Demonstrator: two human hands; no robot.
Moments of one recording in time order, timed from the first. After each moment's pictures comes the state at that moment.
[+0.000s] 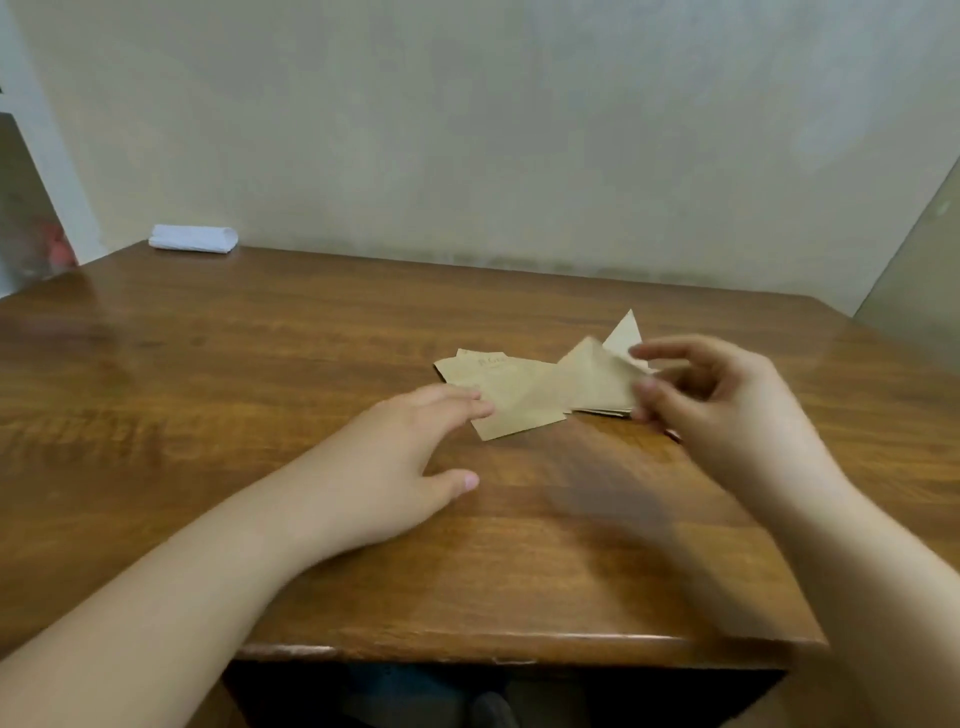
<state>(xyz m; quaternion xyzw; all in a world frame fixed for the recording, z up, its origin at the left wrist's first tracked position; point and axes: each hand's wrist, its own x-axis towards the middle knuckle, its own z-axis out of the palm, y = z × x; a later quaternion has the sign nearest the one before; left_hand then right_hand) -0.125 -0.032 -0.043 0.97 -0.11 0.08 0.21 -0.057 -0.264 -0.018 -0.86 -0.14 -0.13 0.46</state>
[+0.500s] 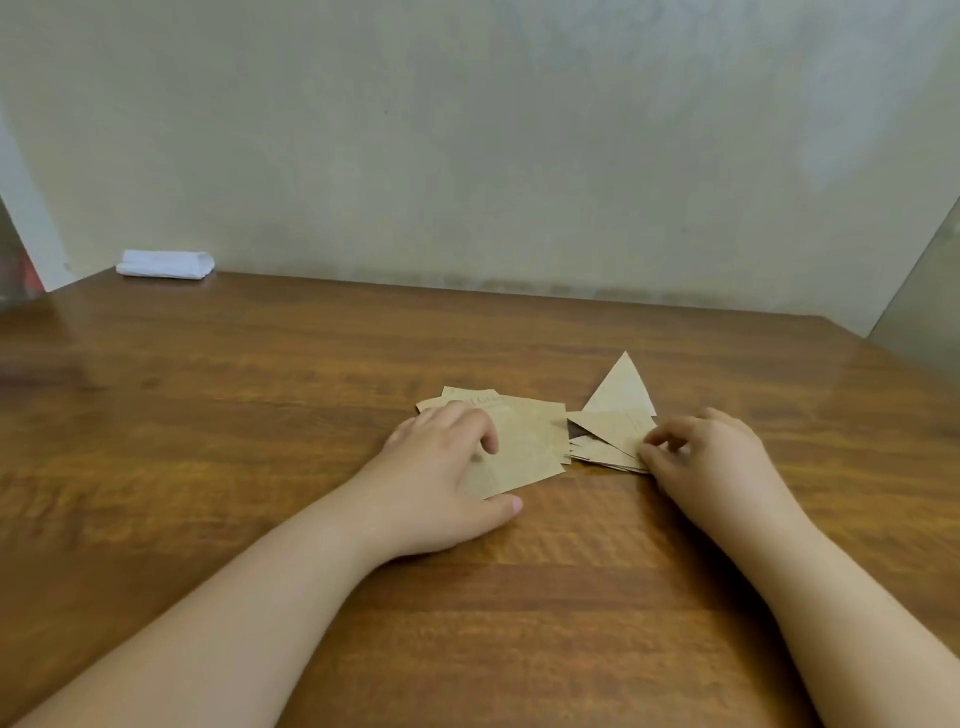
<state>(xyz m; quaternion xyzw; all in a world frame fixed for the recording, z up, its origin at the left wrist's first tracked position) -0.045 -0.046 -0.067 0.97 -0.10 0.07 0.20 0.030 -0.281 -0.068 -0.97 -0.07 -0.14 0.16</state>
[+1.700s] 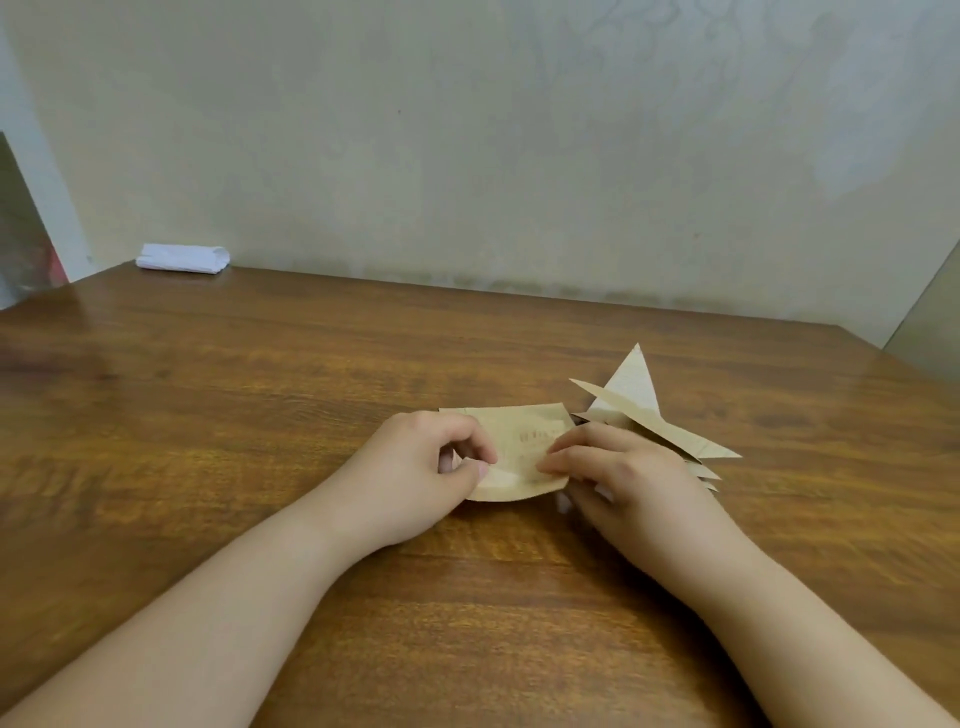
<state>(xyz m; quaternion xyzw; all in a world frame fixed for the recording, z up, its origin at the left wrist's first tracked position) -0.059 -0.043 -0.058 0.94 -0.03 0.10 0.34 0.001 -0.251 -0.070 -0.85 -0.45 -0.19 0.18</state>
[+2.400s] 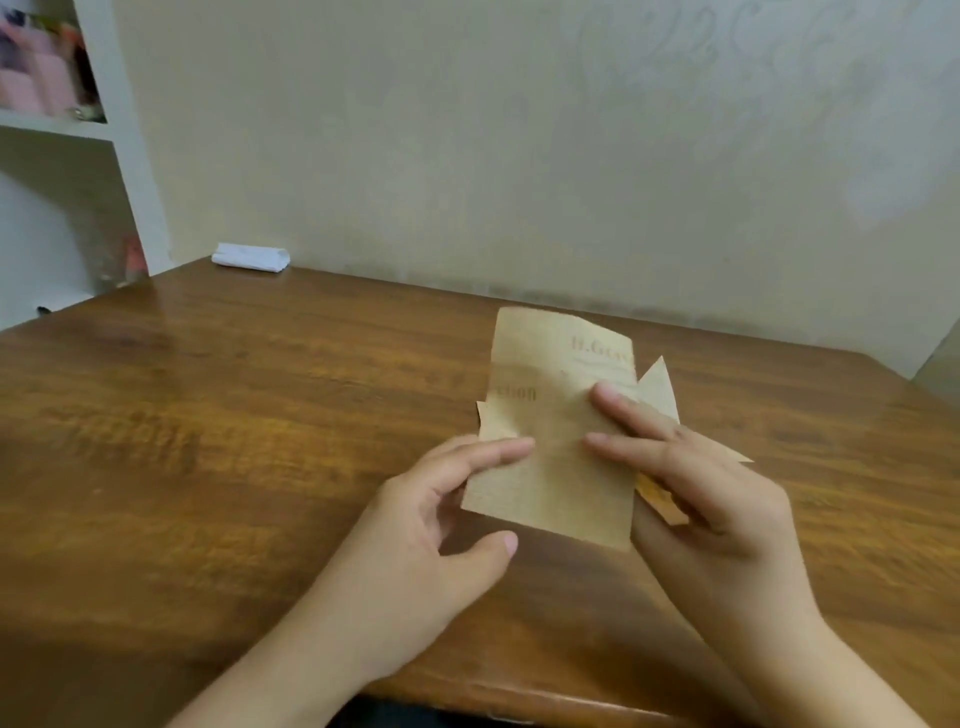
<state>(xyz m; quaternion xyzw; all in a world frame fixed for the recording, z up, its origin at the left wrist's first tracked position) -0.160 -0.070 -0.056 0.74 -0.08 0.16 0.65 -0.072 -0.252 -0.044 -0.73 -0.46 -0.34 0.38</state>
